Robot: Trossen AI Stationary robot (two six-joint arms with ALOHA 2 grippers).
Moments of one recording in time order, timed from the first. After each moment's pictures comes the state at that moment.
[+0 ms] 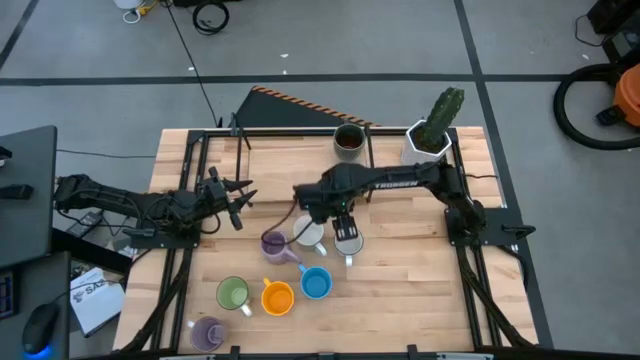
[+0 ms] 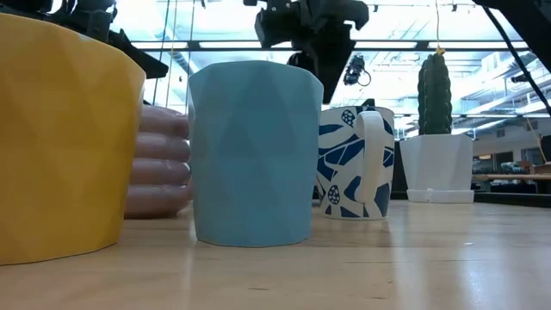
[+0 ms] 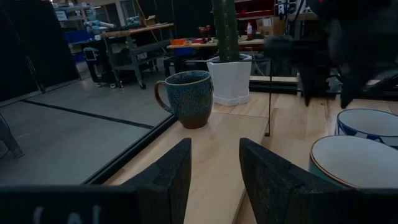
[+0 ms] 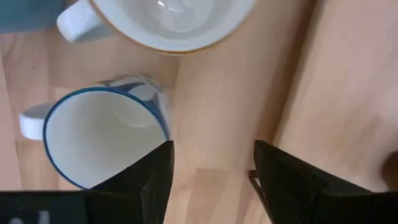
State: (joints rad) left arm -0.17 0.50 0.21 0.22 -0.69 0.04; right arm 0.04 2.14 2.09 -1.50 0.05 -0.13
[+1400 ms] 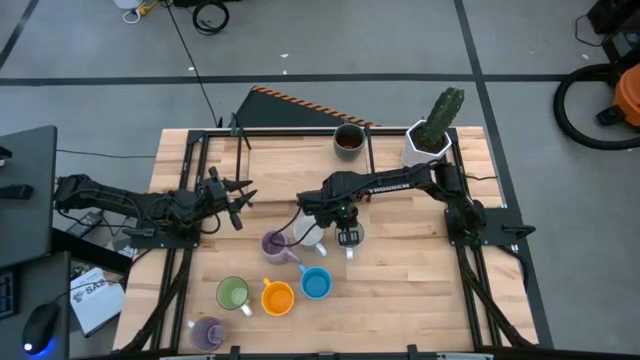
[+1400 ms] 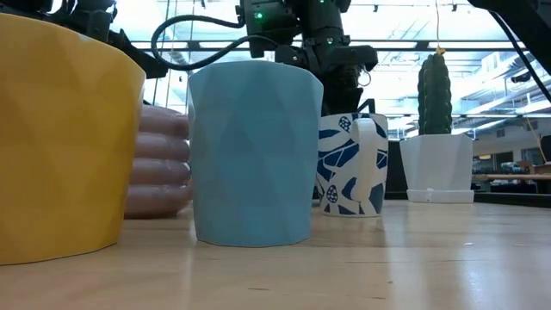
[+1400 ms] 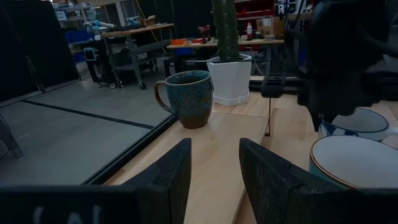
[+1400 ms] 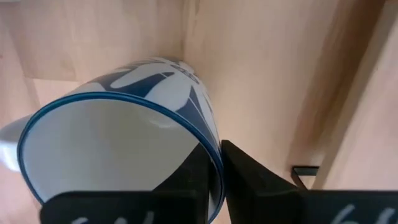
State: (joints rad) left arm -0.17 0.50 0.21 0.22 -0.69 0.04; right arm 0.00 2.13 1.87 -1.39 -0.04 -0.05
